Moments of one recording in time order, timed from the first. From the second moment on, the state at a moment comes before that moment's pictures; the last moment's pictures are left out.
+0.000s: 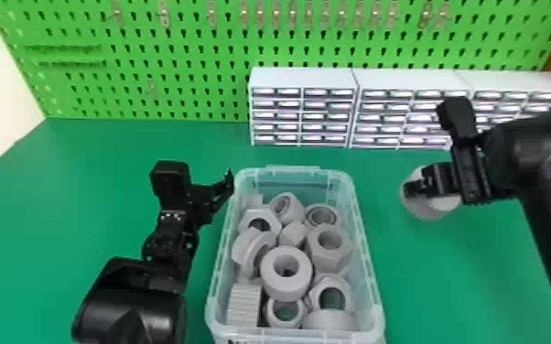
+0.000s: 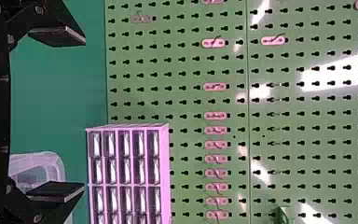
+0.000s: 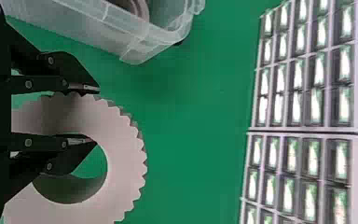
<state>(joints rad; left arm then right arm) -0.09 0.03 -0.12 -1.50 0.00 0.01 0.06 -0.59 -0.21 0.09 -1.52 0.00 1.45 0.36</state>
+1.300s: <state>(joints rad) -0.10 0.03 -0.13 -1.49 0.01 0.01 0.06 -0.57 -0.21 0.12 -1.25 0.03 1.39 0.36</state>
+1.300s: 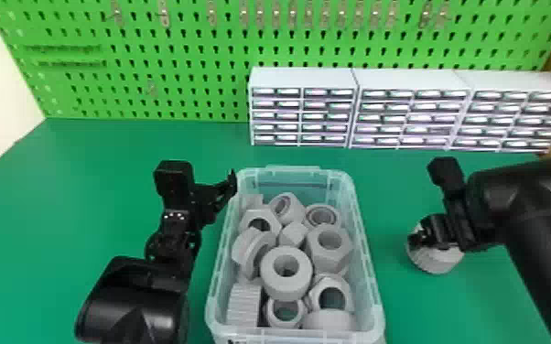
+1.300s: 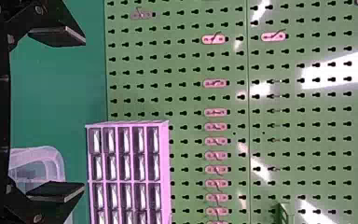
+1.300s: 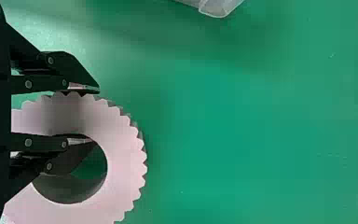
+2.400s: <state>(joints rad) -0.10 0.03 -0.13 -1.49 0.01 0.01 0.06 -0.57 -0.21 0.12 -1.24 0.04 1.39 0.36</state>
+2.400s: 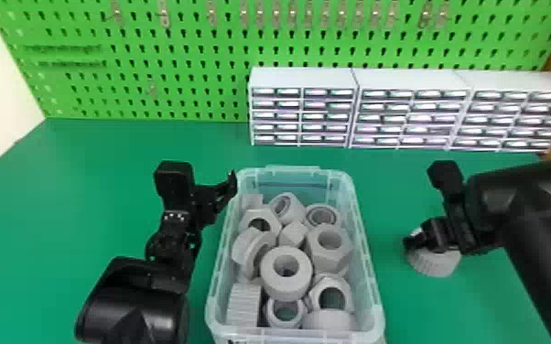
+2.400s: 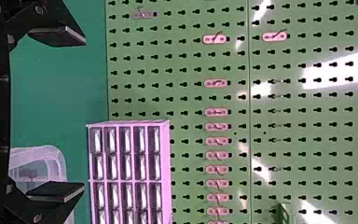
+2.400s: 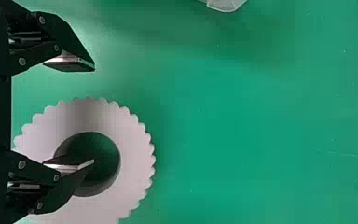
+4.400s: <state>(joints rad) -0.09 0.03 -0.12 -1.49 0.01 0.01 0.06 -0.70 -0.20 0.26 -1.58 -0.14 1.42 0.36</state>
